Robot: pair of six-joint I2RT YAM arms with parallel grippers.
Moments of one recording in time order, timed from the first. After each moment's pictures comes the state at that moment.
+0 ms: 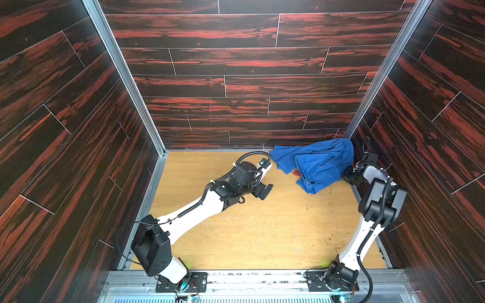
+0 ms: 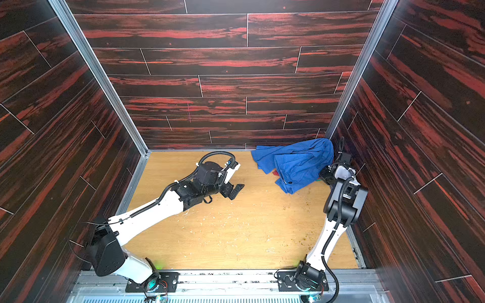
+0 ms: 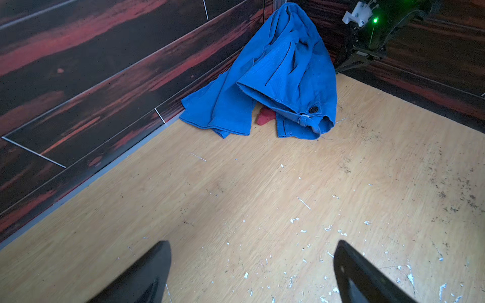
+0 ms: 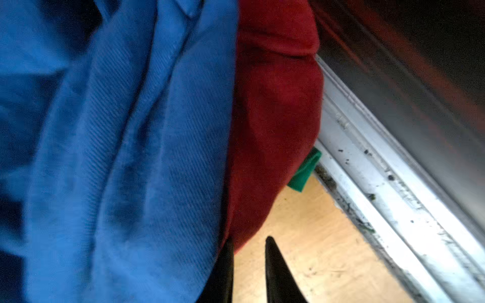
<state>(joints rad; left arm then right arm) -0.76 1.56 1.29 -0.24 0.01 0.09 -0.42 2.20 1.73 -0.62 -0.21 0.32</state>
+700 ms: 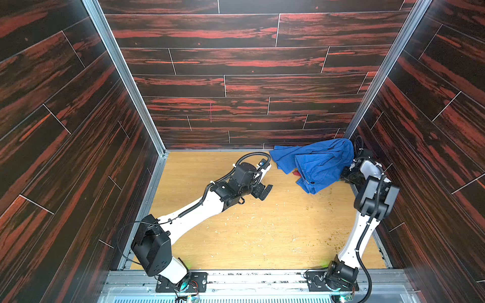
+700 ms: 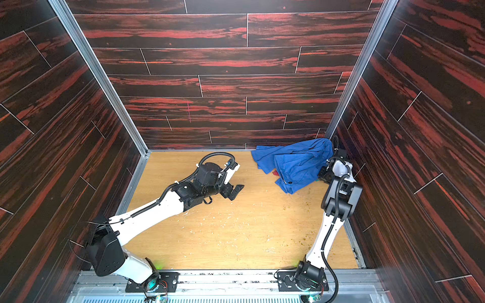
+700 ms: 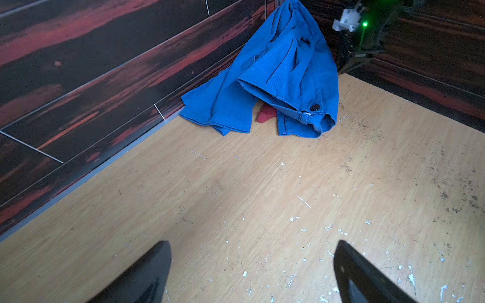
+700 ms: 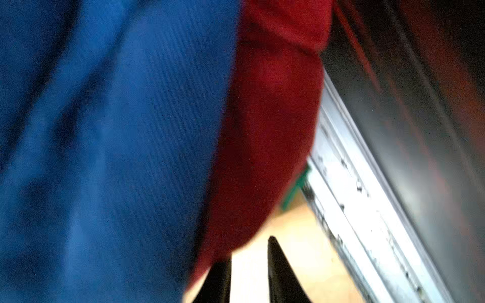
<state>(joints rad) -0.76 1.56 1.27 -0.23 0.01 0.08 -0.39 2.38 2.04 -0.87 -0.08 0.15</state>
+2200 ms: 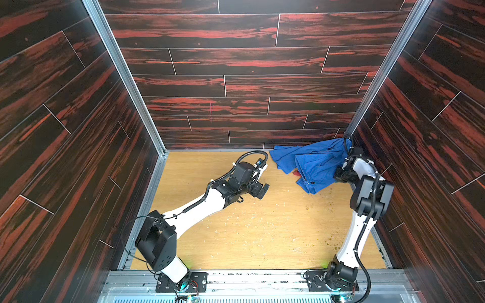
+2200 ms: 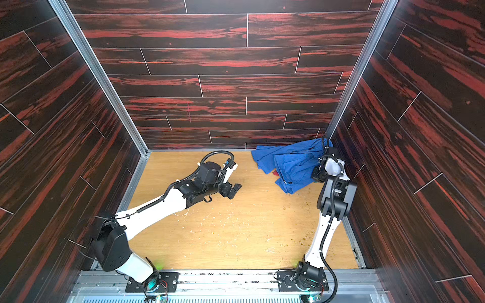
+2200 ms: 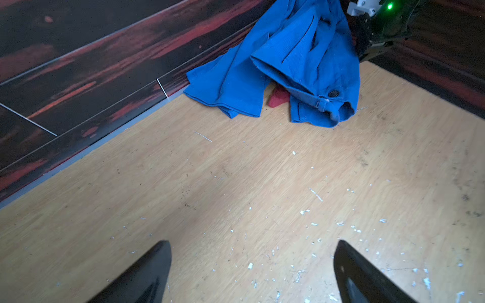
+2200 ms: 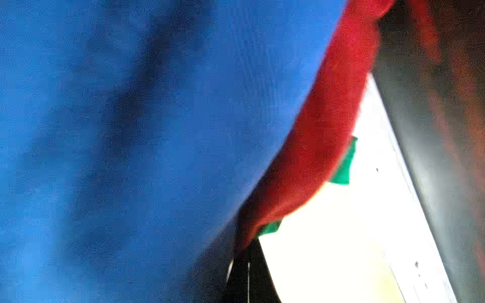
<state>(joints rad) -0.72 1.59 1.27 -0.24 0.02 0.03 -0.31 2.28 1.94 -0.89 -0.02 0.15</state>
